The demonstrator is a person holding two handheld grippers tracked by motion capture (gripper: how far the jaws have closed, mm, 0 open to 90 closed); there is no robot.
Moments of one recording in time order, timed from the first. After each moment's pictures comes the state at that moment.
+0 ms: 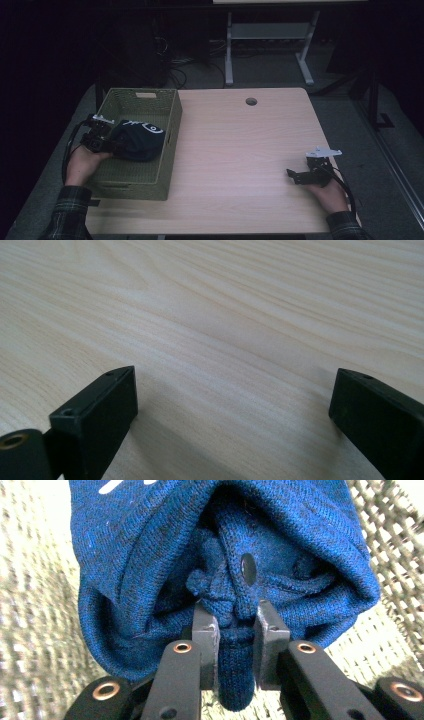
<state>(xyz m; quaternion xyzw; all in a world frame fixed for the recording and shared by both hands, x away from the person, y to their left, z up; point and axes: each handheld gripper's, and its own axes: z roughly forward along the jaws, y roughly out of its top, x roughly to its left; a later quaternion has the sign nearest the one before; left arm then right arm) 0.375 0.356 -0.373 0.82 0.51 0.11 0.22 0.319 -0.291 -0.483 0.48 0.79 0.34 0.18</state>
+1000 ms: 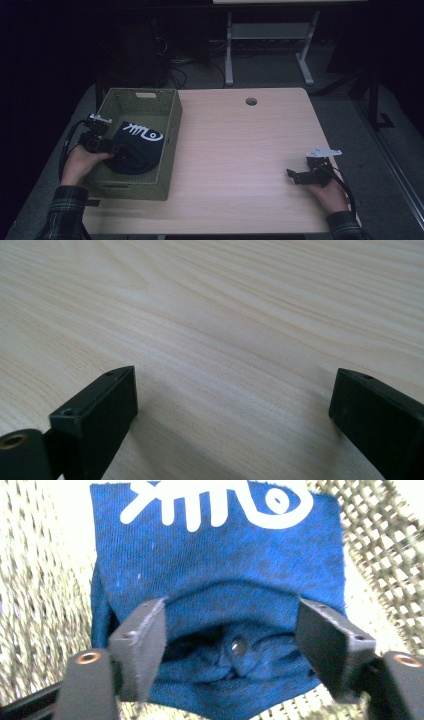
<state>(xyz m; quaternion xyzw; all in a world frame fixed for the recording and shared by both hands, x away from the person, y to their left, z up) 0.375 0.360 -0.361 0.81 0.52 0.12 0.24 0.319 -0.291 -0.483 0.48 0.79 0.34 0.18</state>
